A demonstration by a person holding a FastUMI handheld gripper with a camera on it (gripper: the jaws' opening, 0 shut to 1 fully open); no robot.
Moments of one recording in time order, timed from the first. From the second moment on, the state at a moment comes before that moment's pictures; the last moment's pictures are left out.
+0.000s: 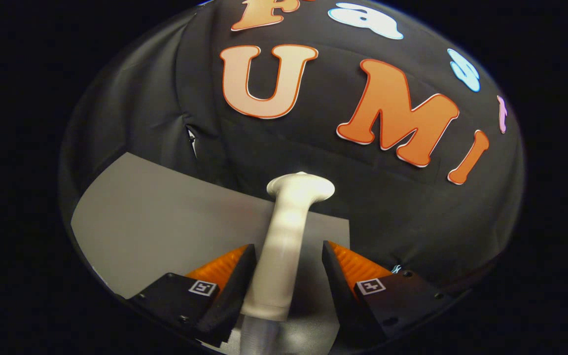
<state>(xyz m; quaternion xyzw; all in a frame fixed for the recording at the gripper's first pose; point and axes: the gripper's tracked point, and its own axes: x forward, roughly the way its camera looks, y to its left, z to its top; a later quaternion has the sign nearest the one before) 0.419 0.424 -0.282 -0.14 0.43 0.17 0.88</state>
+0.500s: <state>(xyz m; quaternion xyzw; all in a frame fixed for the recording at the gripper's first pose) 0.411 0.413 -0.231 -0.12 0.31 0.18 0.93</state>
